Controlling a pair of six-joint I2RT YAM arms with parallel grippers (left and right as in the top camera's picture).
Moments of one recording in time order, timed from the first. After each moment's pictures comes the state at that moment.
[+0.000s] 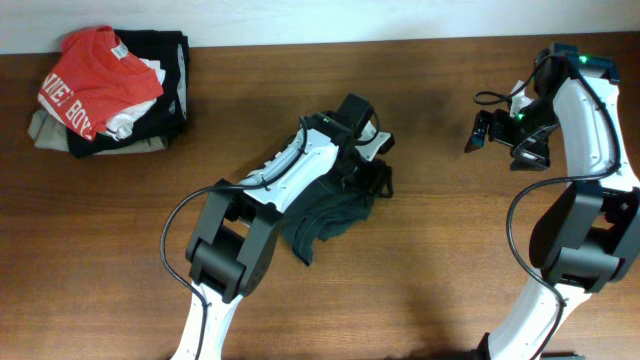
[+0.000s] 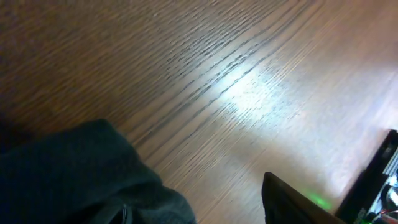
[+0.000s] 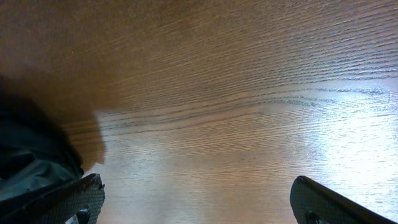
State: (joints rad) left arm -0.61 2.28 1.82 -0.85 0.53 -0.12; right arm -0.24 2.08 1.89 -1.43 -0.23 0.08
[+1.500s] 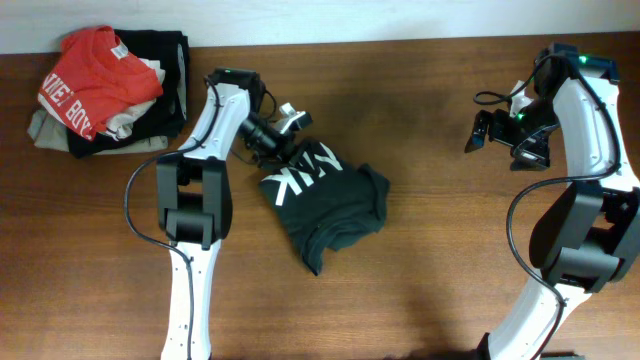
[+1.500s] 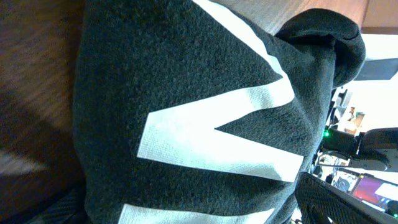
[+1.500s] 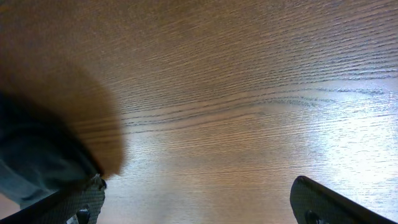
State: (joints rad) left arm -0.20 2.61 2.27 -1.54 0.77 0.47; right arm -0.24 2.08 1.89 -1.43 -0.23 0.08
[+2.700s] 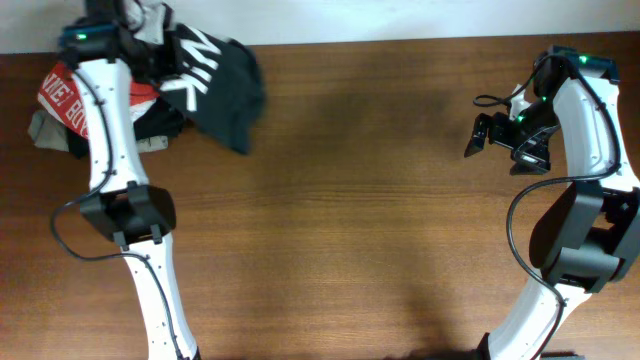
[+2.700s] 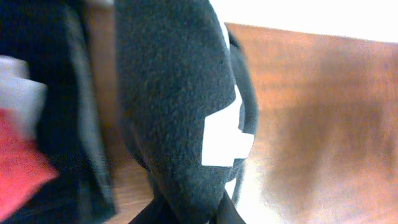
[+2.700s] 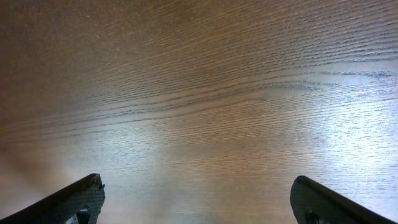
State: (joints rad) left arm 0.16 2.65 3.00 -1.40 0.48 0.03; right arm -0.24 2.08 1.89 -1.47 -0.23 0.08
